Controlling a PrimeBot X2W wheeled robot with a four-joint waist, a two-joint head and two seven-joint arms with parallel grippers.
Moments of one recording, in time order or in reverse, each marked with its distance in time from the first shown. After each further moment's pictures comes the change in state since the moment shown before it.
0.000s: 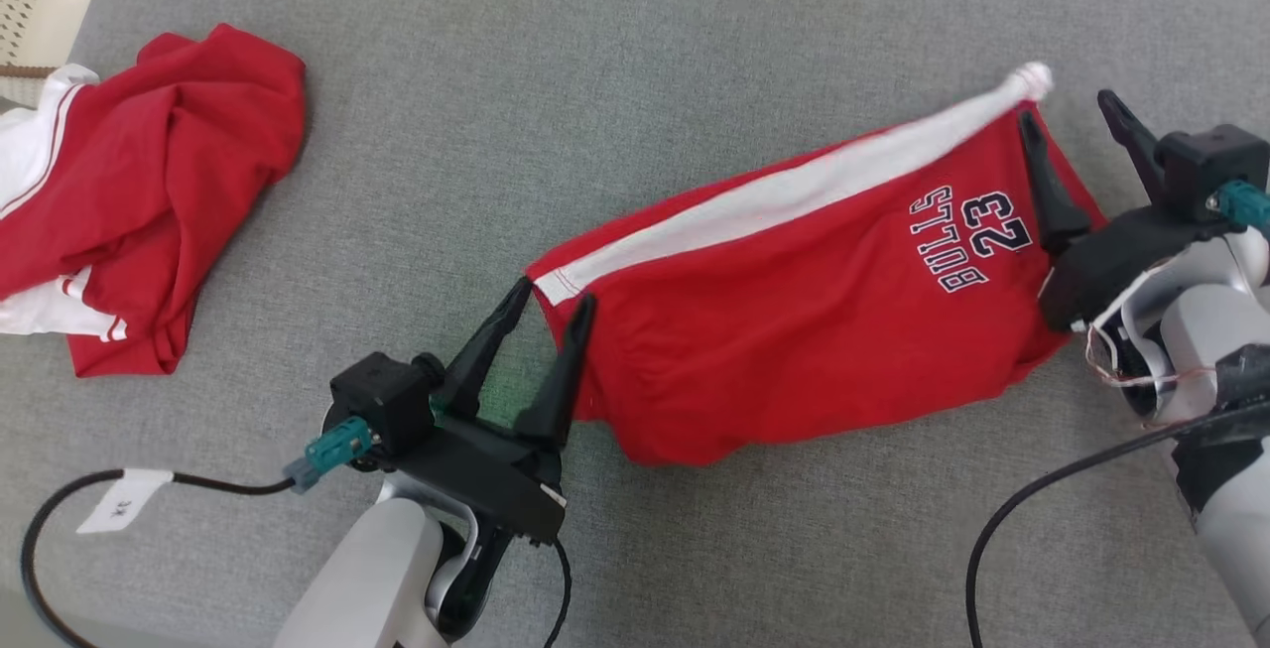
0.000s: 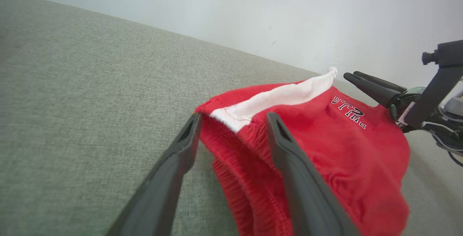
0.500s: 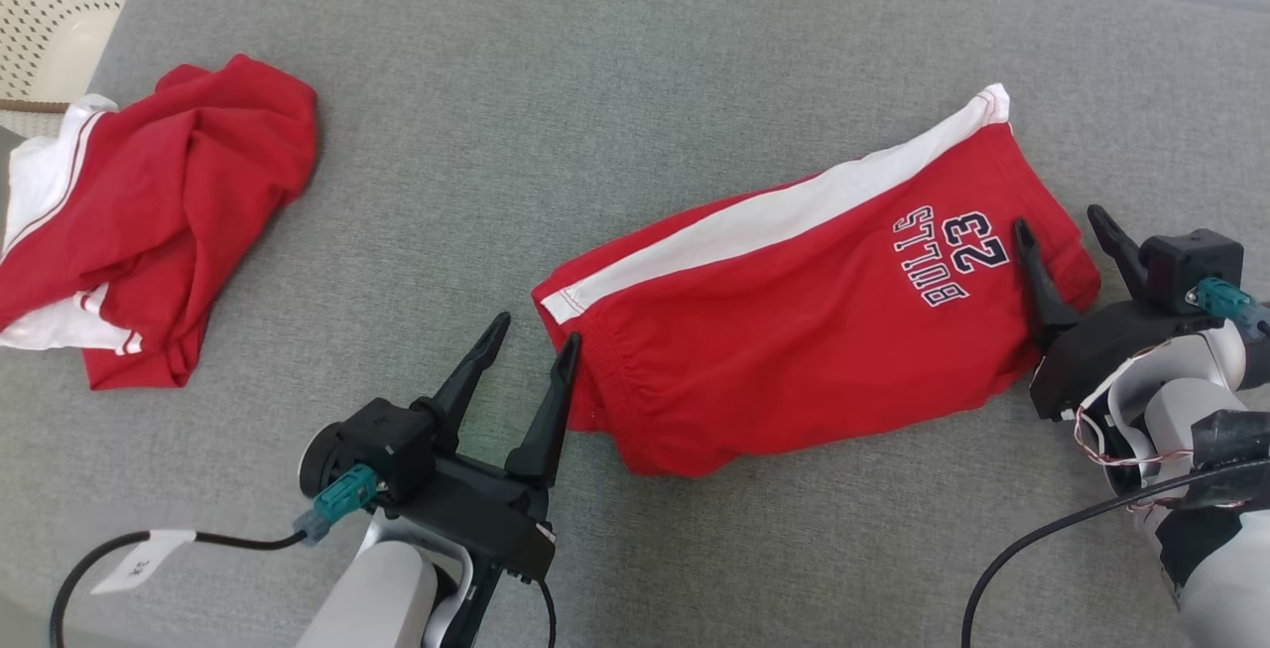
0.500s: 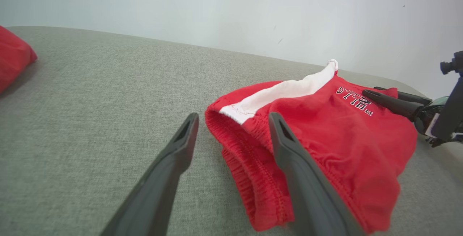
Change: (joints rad) left arm 0.088 0.000 0.048 -0.050 0.169 0.054 0.000; right arm 0.140 0.029 -0.074 0.023 -0.007 0.000 0.000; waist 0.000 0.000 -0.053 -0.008
